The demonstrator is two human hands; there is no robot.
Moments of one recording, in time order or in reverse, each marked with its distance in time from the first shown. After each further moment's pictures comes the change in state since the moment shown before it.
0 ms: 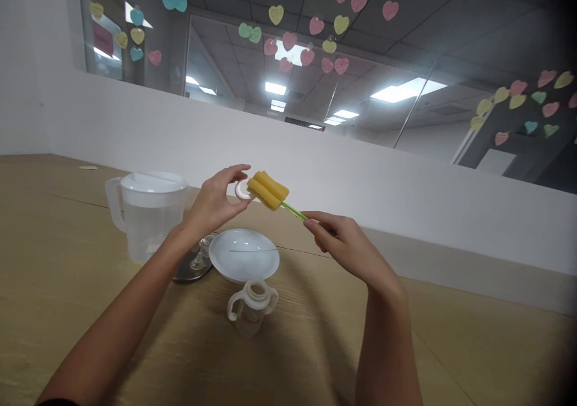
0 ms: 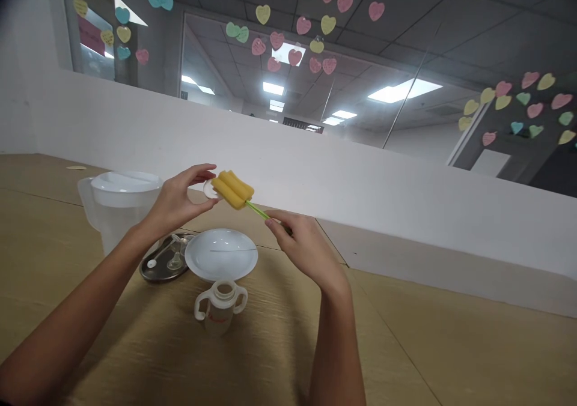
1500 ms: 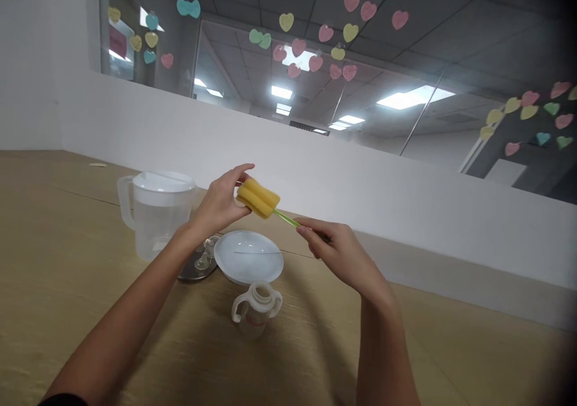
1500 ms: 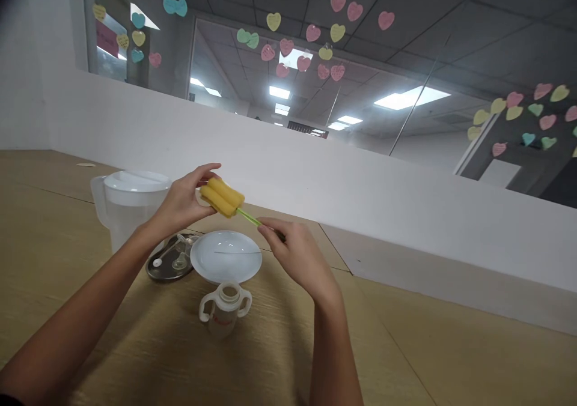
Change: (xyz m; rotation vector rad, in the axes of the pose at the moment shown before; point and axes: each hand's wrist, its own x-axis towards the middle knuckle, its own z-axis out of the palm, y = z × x) left_hand 0.002 -0.001 -0.006 0.014 -0.020 -0.029; right_hand 0.008 -0.008 0.016 0.000 0.061 -0.051
